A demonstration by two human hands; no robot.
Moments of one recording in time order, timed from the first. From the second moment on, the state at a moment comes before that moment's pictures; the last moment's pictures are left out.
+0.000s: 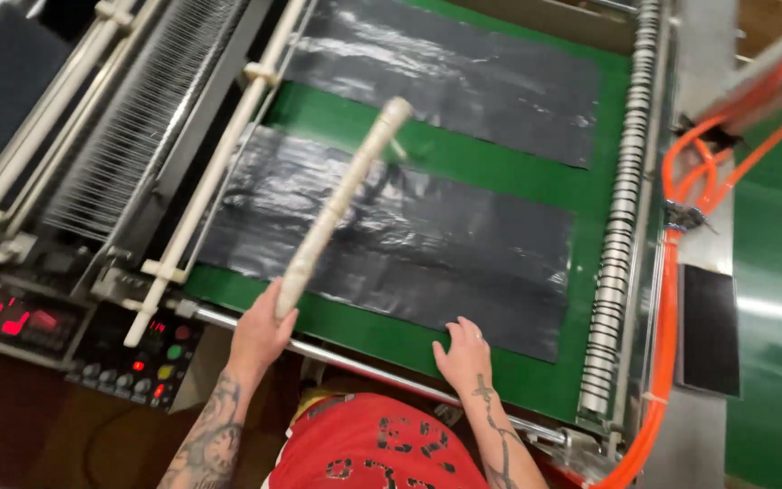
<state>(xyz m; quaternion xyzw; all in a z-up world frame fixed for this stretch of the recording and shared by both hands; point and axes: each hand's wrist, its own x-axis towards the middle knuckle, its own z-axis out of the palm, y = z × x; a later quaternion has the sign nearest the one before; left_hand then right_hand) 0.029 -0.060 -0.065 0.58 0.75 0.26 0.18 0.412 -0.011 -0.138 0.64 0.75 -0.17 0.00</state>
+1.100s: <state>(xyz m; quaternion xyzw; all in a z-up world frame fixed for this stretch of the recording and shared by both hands) 0.243 0.205 -0.085 0.55 0.64 0.38 0.38 0.416 -0.024 -0.100 0.52 0.81 -0.24 -0.13</state>
